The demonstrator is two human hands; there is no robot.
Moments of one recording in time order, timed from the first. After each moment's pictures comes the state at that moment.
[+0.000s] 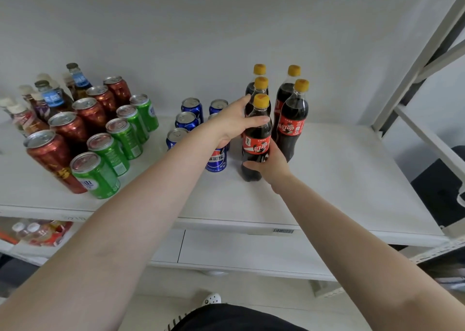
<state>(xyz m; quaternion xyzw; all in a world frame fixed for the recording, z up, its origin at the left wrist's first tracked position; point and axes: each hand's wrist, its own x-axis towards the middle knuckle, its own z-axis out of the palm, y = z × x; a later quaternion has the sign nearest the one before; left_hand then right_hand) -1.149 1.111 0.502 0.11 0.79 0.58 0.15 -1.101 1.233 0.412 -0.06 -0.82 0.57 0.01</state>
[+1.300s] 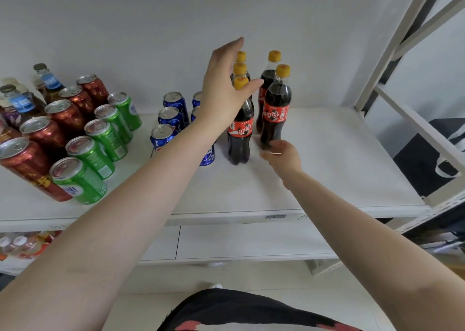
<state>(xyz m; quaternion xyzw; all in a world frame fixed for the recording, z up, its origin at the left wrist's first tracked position) -1.127 1.125 0.529 0.23 0.80 0.52 -0.20 -1.087 1.276 0.392 -0.21 -0.79 0.58 0.04</state>
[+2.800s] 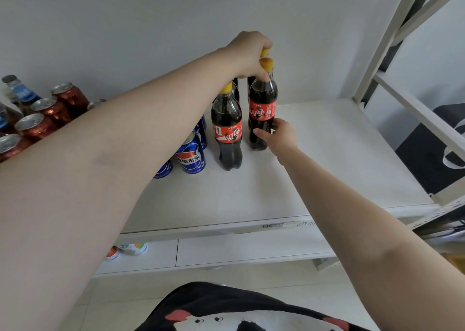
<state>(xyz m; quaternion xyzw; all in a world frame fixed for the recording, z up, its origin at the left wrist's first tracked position) -1.223 1.204 0.573 0.28 0.95 0.16 0.00 -1.140 1.297 0.418 -0.19 -0.82 0.53 0.06</state>
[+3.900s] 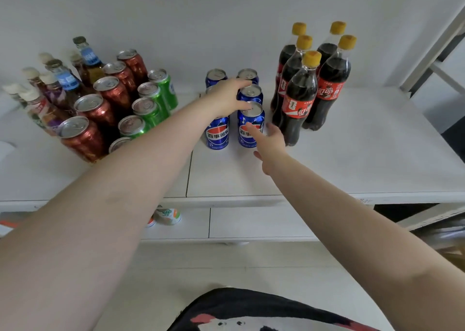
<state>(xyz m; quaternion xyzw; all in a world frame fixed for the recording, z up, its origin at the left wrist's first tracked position) -1.196 0.998 0.476 0.22 0.94 0.26 0.07 -1.097 1.104 0.418 -0.30 -0.64 0.71 -0.02</state>
